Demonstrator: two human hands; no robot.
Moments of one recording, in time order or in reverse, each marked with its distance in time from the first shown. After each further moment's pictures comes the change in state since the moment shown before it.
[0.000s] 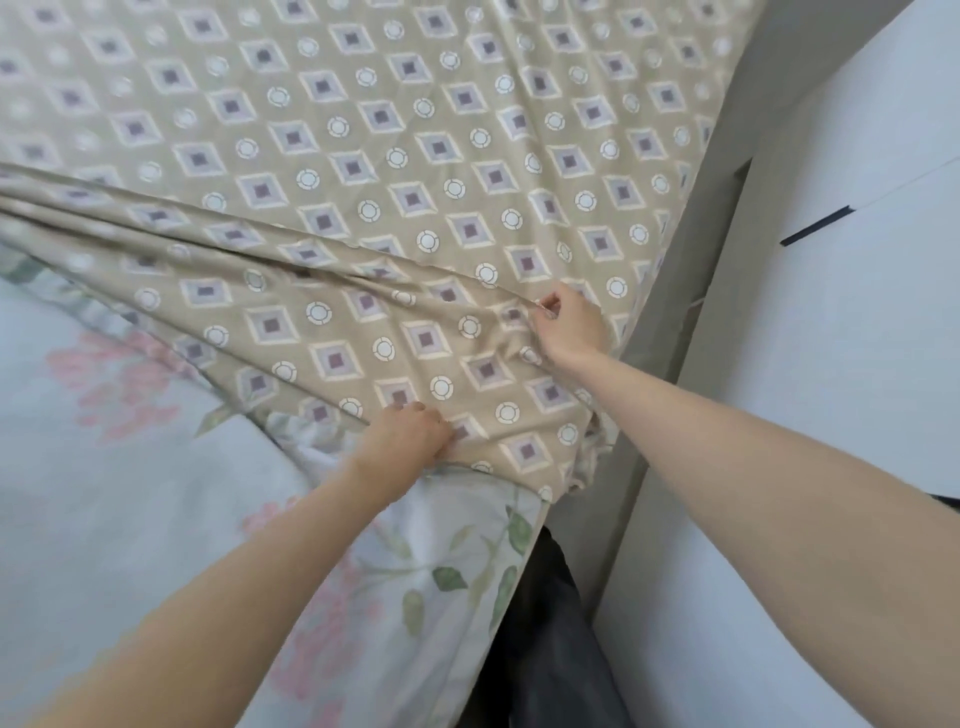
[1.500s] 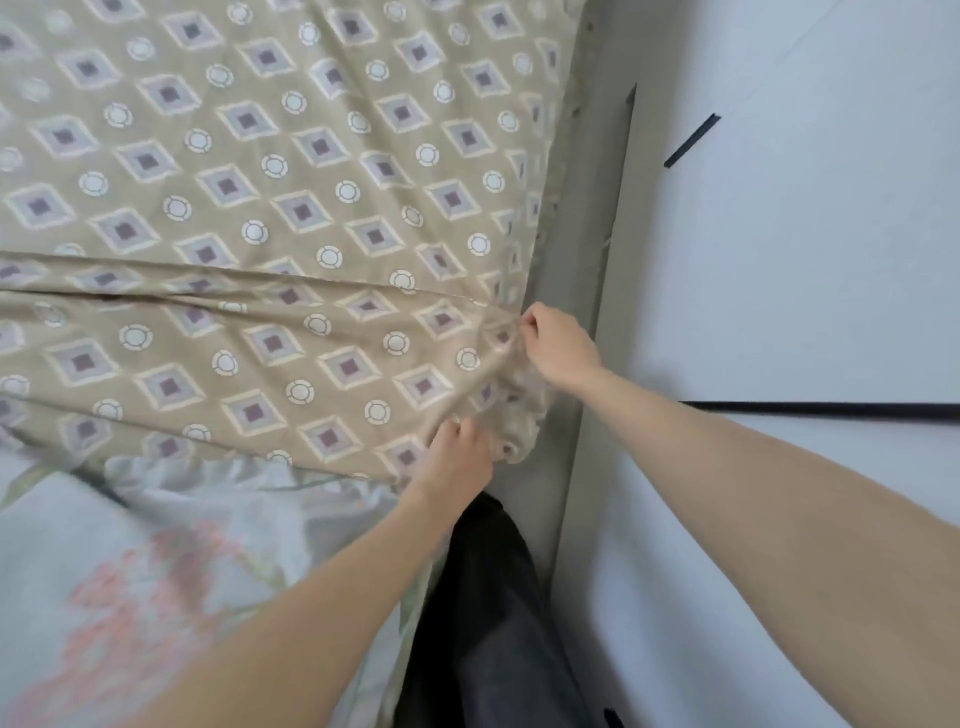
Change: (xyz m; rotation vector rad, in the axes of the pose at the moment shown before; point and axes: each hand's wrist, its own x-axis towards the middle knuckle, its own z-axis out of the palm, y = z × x) left_hand 0.065 0.159 0.011 0.538 -0.062 0.286; right_hand -0.012 0.137 -0.047 -0.145 -0.121 0.026
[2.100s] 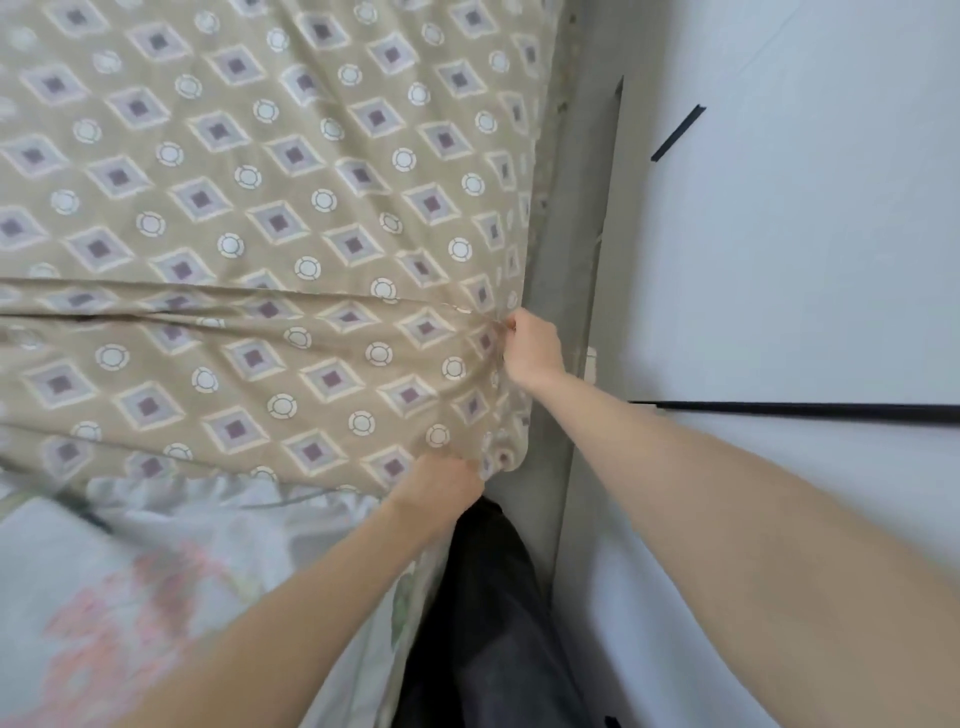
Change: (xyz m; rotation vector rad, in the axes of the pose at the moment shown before) left_hand 0.006 -0.006 0.007 -0.371 -0.121 0.100; right_hand 0.007 -0.013 0.014 0.167 0.048 0.146
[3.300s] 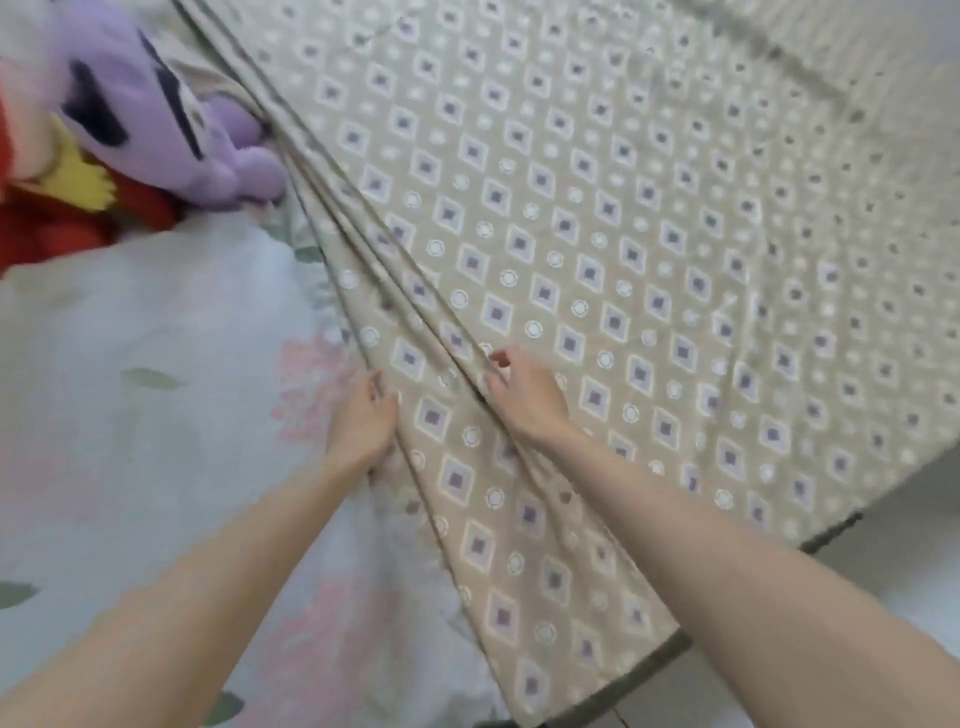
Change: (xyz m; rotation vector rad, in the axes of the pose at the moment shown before) left_hand -0.217 -0.249 0.054 -1.882 1.053 -1.348; right_hand -0.042 -0.372 0.107 -0.414 -0.404 -0.836
